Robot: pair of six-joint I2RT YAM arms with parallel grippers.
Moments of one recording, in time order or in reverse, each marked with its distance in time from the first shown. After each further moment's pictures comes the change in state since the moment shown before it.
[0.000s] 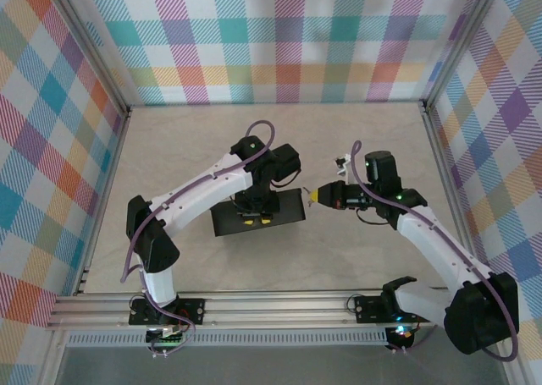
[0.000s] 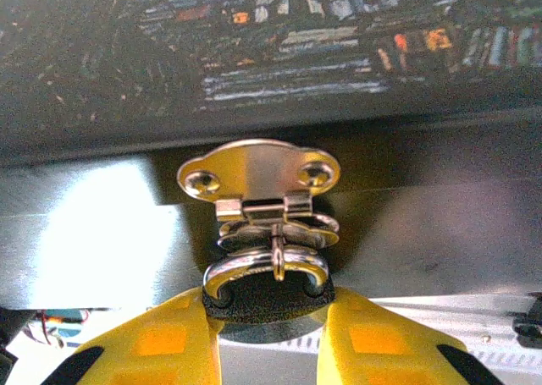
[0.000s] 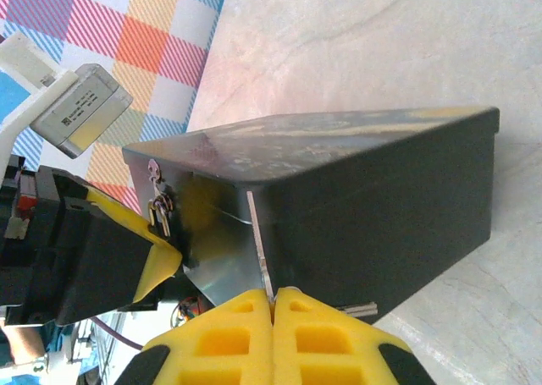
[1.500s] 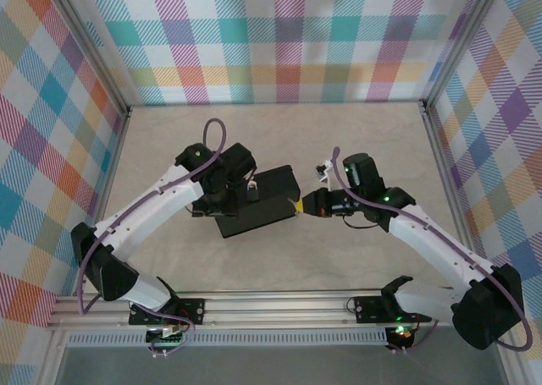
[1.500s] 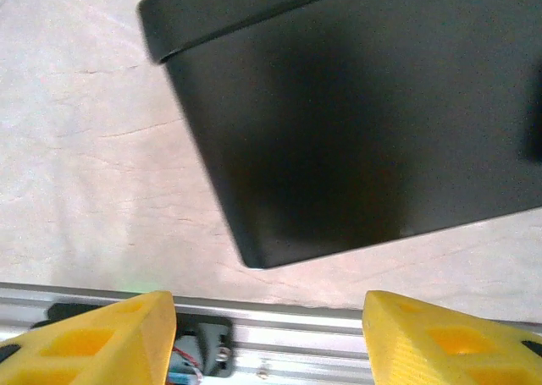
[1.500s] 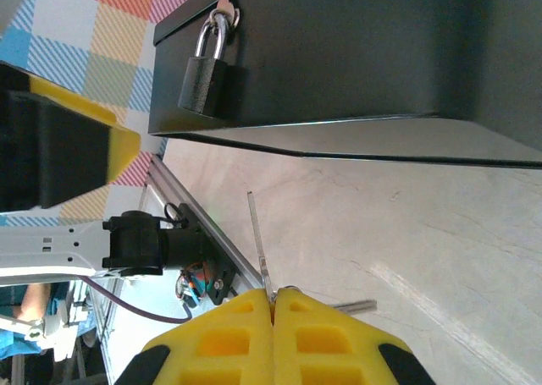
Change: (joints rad) left arm 0.150 -0.338 -0.336 0.088 -0.225 0.223; right arm 0.204 0.022 0.066 -0.064 0.119 0.074
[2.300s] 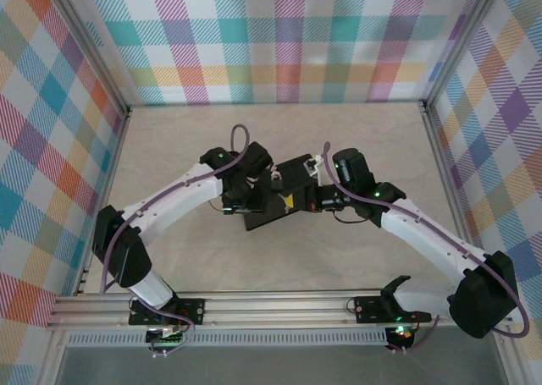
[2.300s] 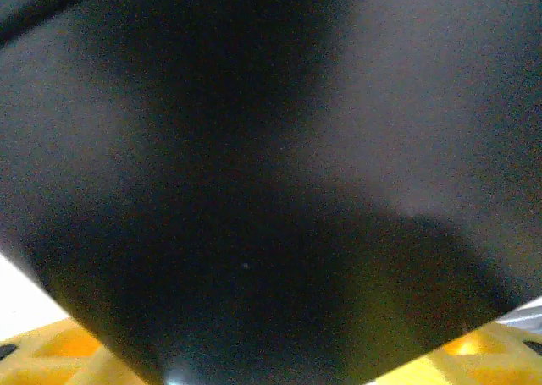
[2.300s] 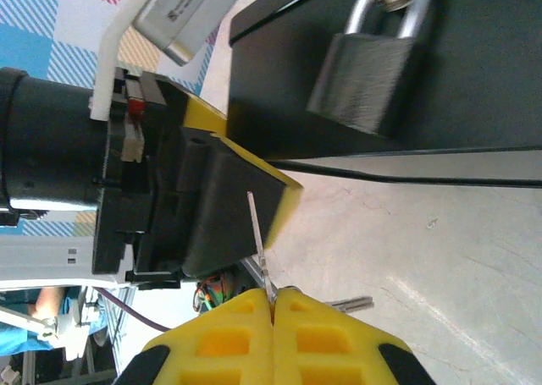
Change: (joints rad) left arm -0.007 0.151 -0.030 0.356 0.246 0.072; right arm 0.033 0.064 0.051 0.072 0.020 0.054
